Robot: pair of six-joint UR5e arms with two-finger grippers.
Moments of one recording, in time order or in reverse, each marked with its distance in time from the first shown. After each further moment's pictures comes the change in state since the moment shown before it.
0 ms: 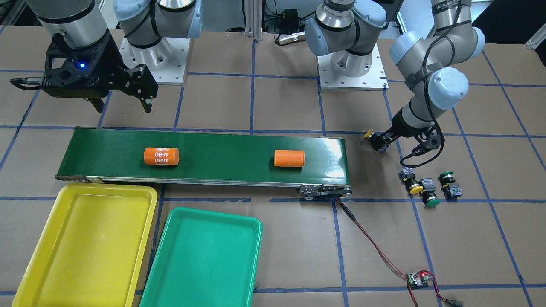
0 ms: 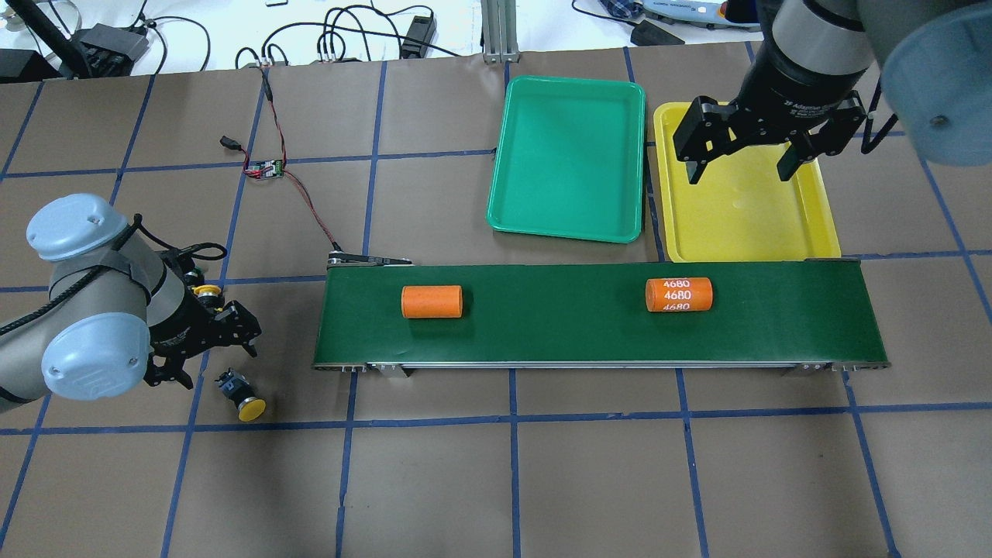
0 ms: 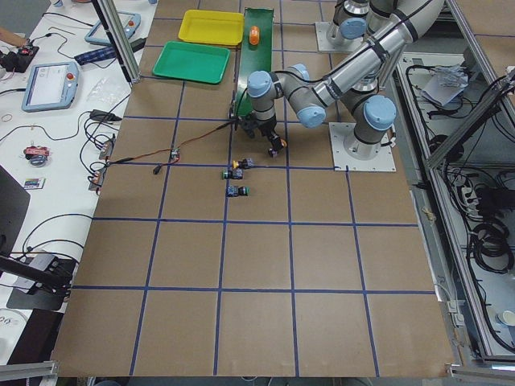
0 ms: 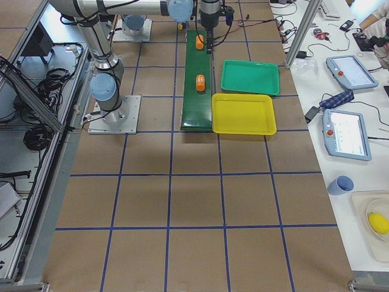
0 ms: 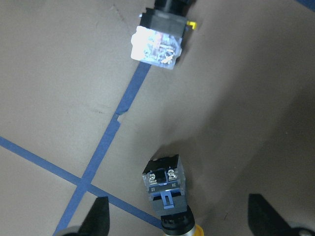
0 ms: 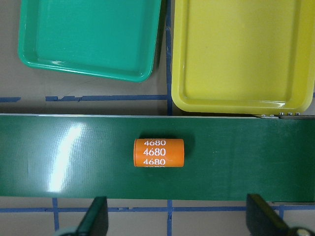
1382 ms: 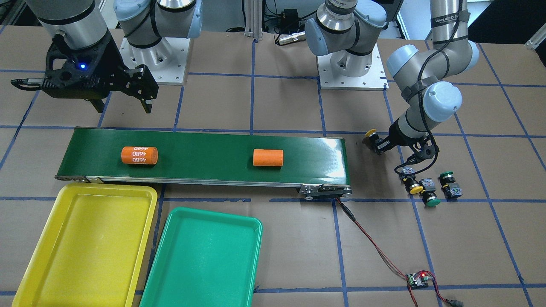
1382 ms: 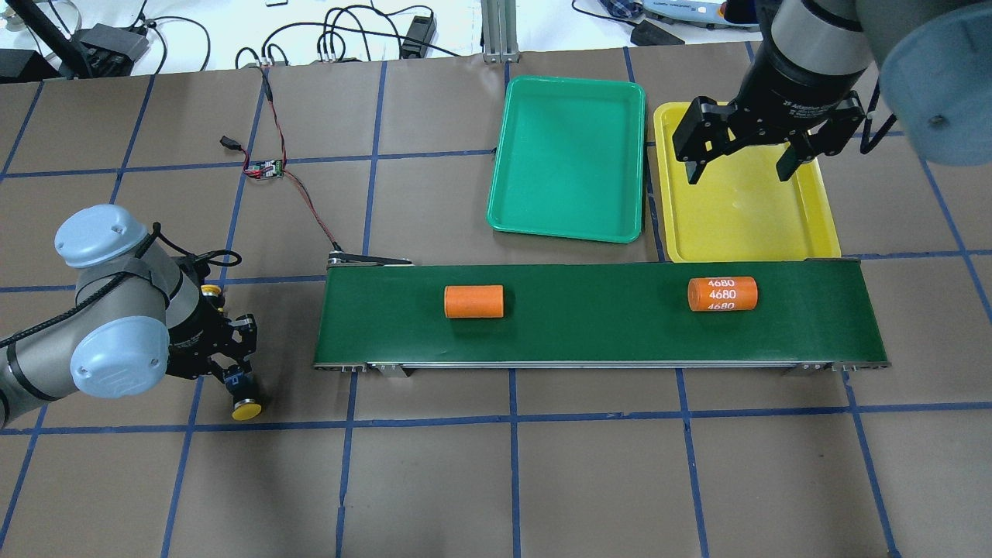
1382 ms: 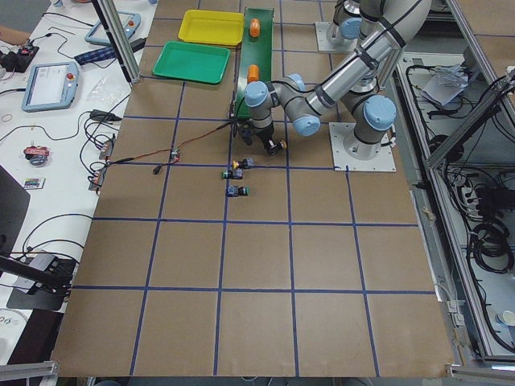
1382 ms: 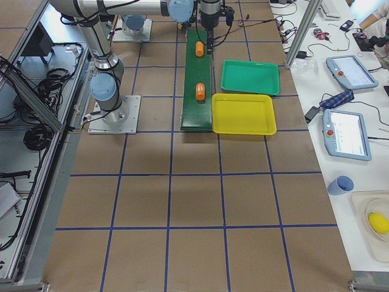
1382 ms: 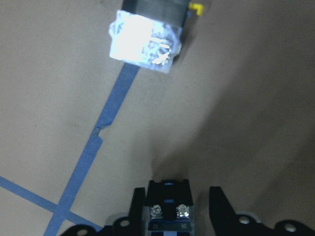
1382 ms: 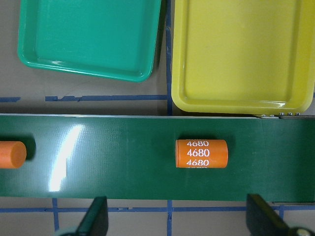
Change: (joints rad) left arm -0.001 -0.072 -0.006 0.083 0.000 0.071; right arm 0.000 0.002 0.000 -0.001 0.000 0.000
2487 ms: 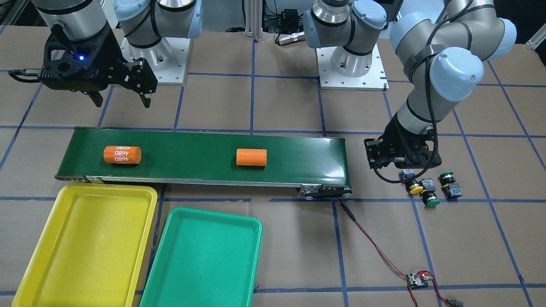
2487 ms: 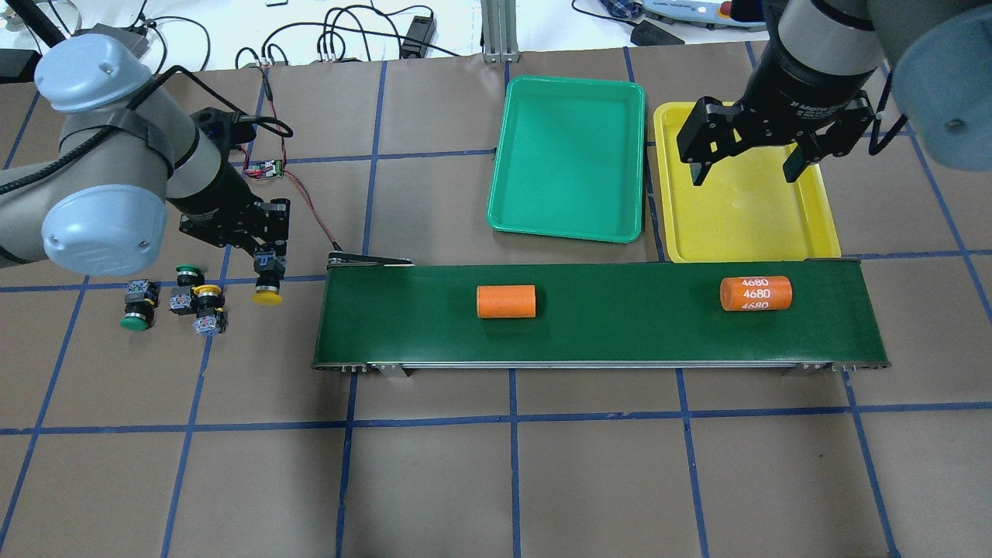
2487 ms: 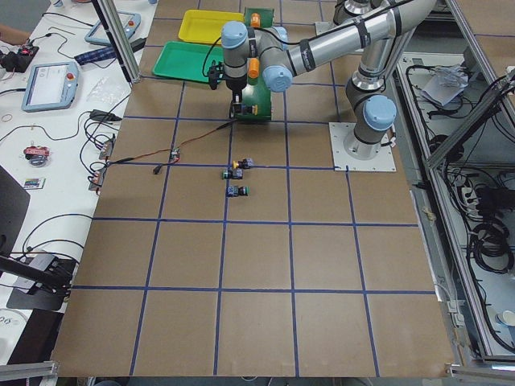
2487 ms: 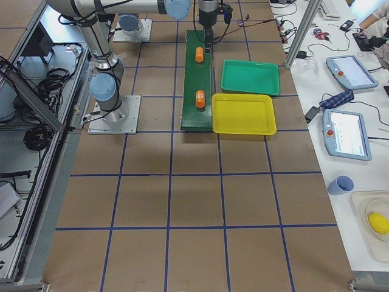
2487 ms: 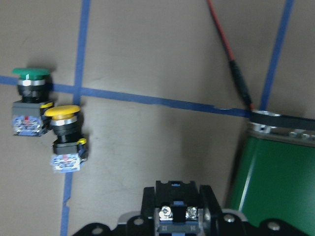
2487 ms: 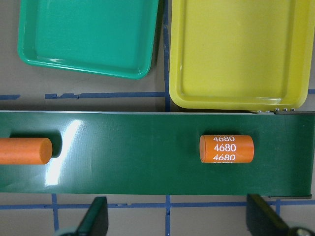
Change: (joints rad) left arm -0.250 0.020 0.377 -0.232 -0.116 0.211; right arm 0.003 -0.021 0.000 0.017 -0.008 0.005
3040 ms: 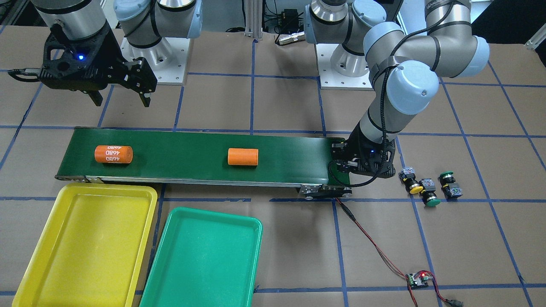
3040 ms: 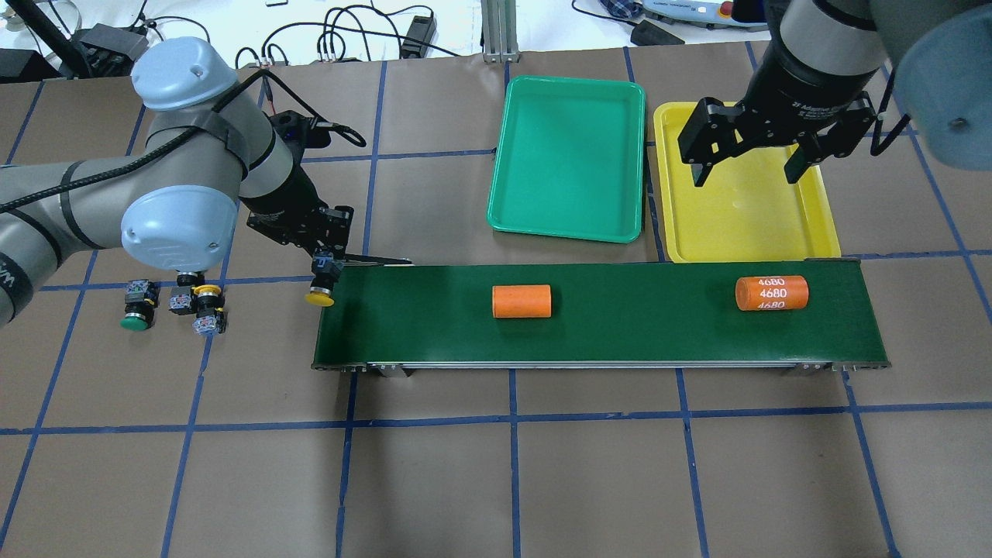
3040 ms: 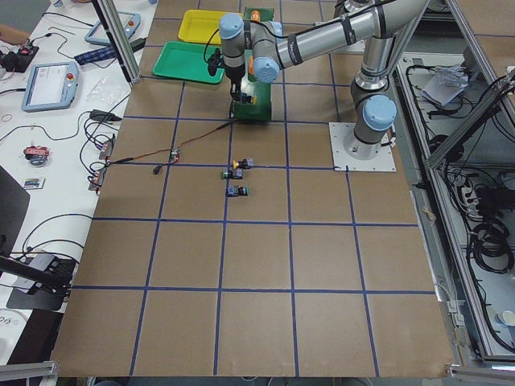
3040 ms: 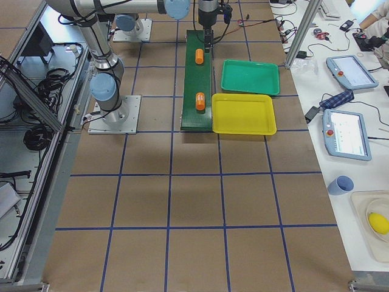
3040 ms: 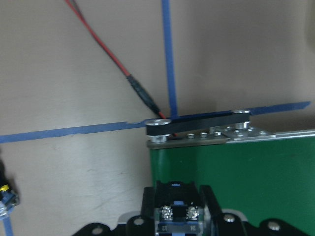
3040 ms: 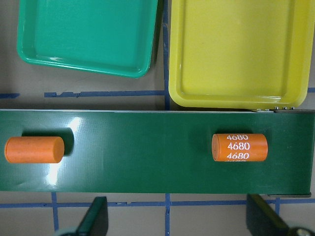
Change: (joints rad) left arm -0.107 -0.066 0.014 0.006 -0.031 0.019; right arm -0.003 -0.001 0.000 0.005 0.001 -0.002
